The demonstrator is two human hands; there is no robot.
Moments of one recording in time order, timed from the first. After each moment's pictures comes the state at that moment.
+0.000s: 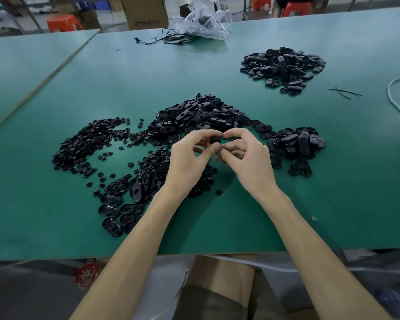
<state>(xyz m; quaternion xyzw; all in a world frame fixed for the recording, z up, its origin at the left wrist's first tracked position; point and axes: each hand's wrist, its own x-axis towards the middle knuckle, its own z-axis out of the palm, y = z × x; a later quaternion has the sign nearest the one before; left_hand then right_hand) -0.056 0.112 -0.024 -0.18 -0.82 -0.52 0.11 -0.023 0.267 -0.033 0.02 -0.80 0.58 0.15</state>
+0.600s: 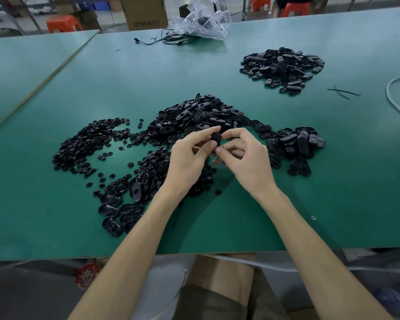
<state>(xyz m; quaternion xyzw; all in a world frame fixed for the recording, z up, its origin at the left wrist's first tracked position) -0.057 0.112 -0.024 -0.19 -0.80 -0.57 0.07 -0.023 0.266 -0.036 0.04 -0.80 0.58 0.16</state>
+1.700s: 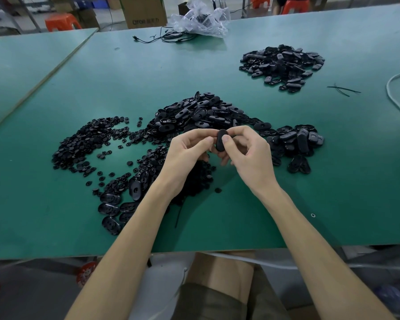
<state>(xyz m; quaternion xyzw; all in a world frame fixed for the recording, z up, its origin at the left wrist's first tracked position) -0.060 0.104 -0.023 -0.14 -0.68 -0.71 -0.08 -0.025 0.267 -0.034 0.01 -0.77 0.61 0.19</state>
